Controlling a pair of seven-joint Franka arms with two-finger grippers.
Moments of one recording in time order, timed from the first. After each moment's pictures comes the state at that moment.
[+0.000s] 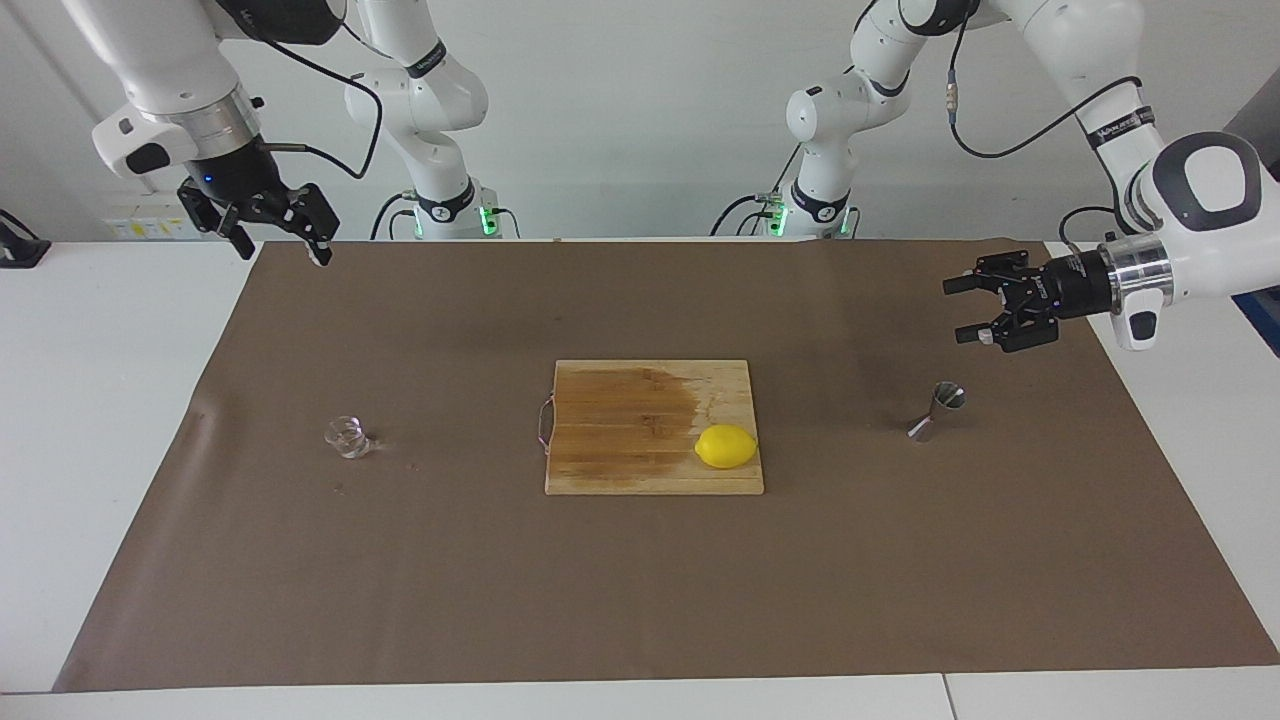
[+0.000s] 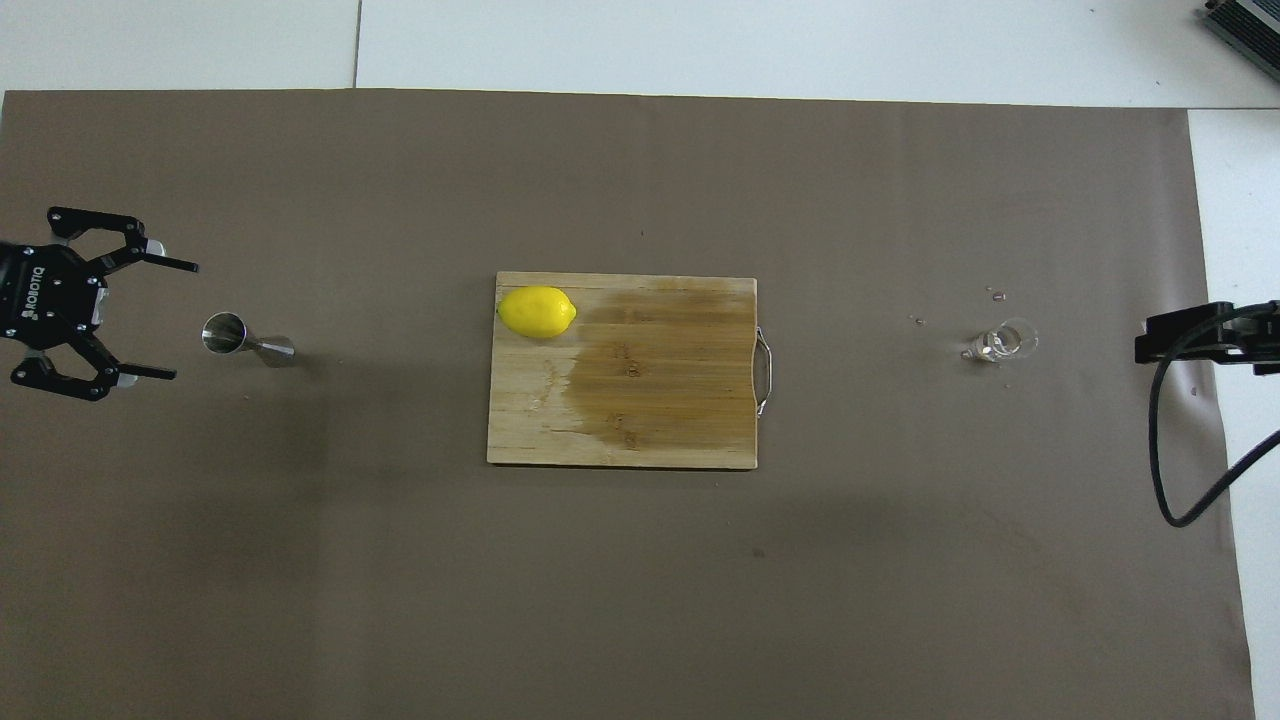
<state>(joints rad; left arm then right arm) 0.33 0.29 -0.03 -1.62 -0.95 1.32 -0.89 0.02 -0.09 -0.07 -1.67 -0.02 1.59 0.07</state>
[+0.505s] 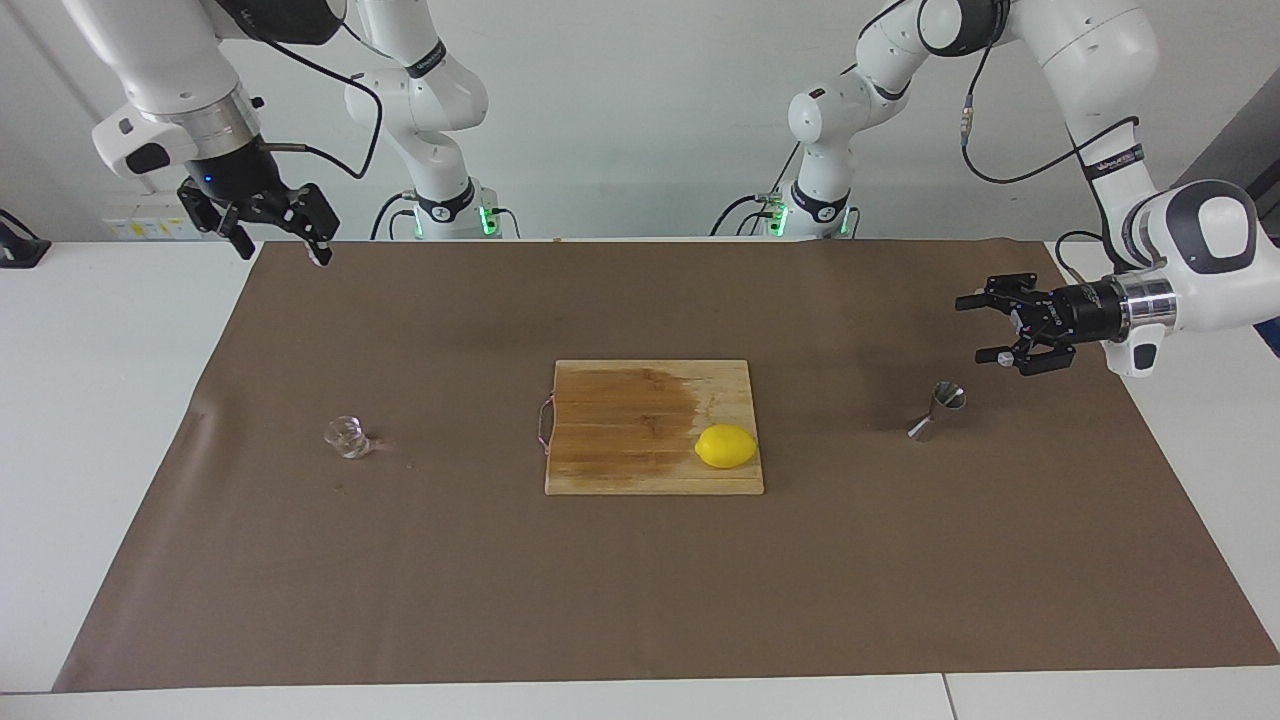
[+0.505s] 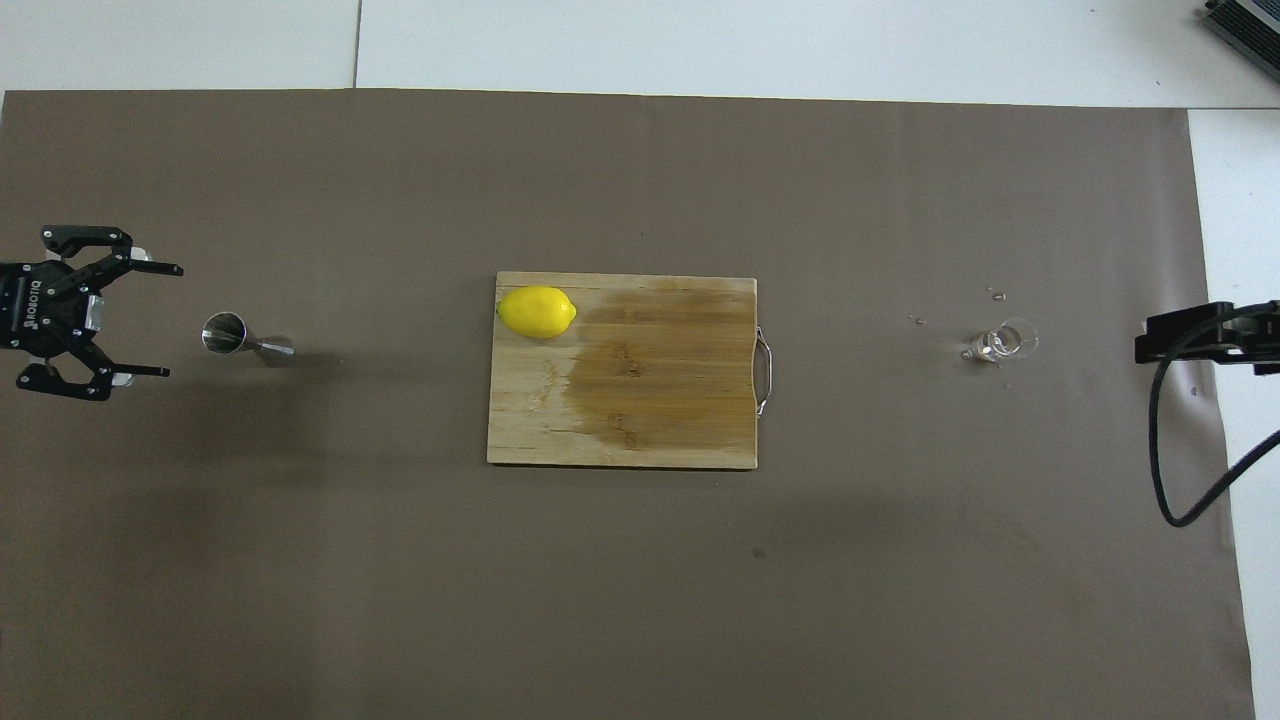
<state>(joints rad) 0.41 0.38 -0.03 -1.66 -1.07 1.28 -0.93 0.02 -0.09 -0.07 -1.67 -0.02 1.59 0.07</state>
